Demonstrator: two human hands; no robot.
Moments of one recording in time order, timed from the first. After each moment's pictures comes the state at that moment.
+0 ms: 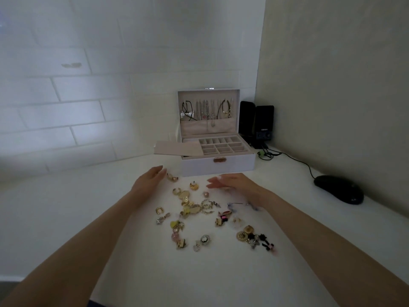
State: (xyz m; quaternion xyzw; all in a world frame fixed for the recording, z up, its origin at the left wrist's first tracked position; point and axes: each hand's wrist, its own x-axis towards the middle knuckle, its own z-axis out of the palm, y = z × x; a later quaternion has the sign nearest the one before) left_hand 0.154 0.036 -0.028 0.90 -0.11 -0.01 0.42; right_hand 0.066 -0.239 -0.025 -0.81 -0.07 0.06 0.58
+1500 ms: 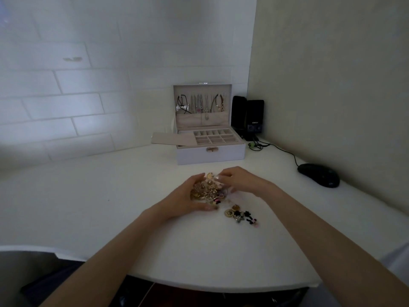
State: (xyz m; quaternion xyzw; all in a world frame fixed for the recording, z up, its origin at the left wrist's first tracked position) left_hand 0.041 -0.033 -0.037 0.86 -0.32 -0.09 0.38; right_hand 0.008 -0.230 0.005 -0.92 0.01 0.04 0.38
